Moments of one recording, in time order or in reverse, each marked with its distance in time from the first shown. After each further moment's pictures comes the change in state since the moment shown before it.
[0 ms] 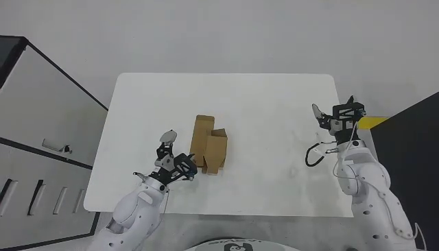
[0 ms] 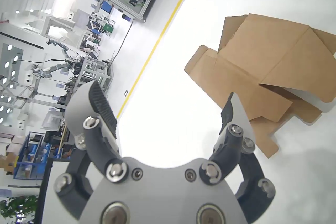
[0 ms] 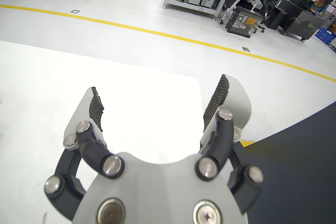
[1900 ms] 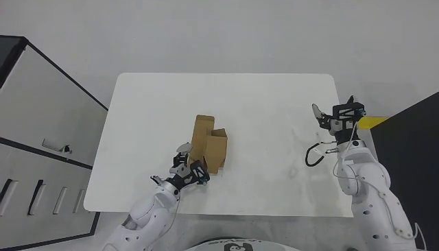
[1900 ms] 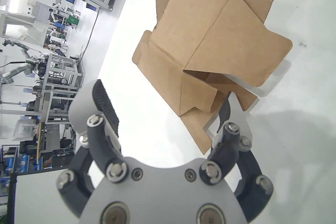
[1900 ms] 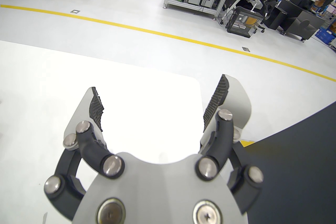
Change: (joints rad) left arm -0.090 -0.019 0.138 0.170 -0.002 -0.060 -0.074; right arm 0.000 0.000 0.000 0.000 0.000 0.000 0.000
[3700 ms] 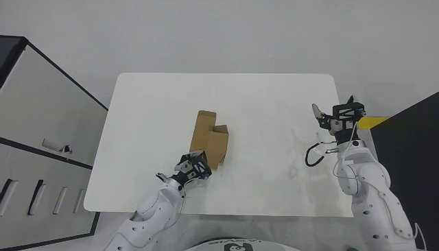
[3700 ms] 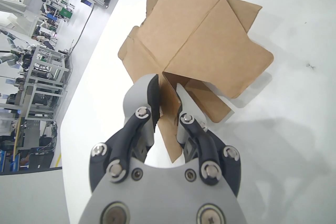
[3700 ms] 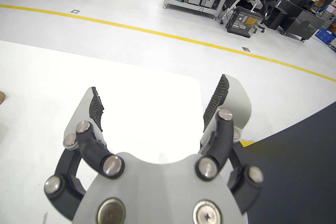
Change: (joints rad) left arm -0.086 -0.020 0.056 0.125 -0.129 0.045 0.048; right arm 0.000 0.000 0.000 0.000 0.000 0.000 0.000
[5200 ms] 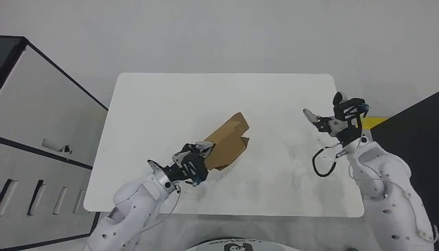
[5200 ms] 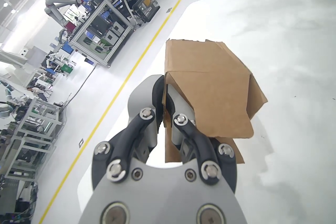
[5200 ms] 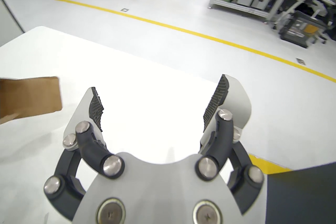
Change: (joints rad) left arm 0.097 0.059 -0.185 -0.425 -0.074 -0.361 0.192; right arm -0.001 0.031 0.130 -0.093 0.221 -0.468 0.211
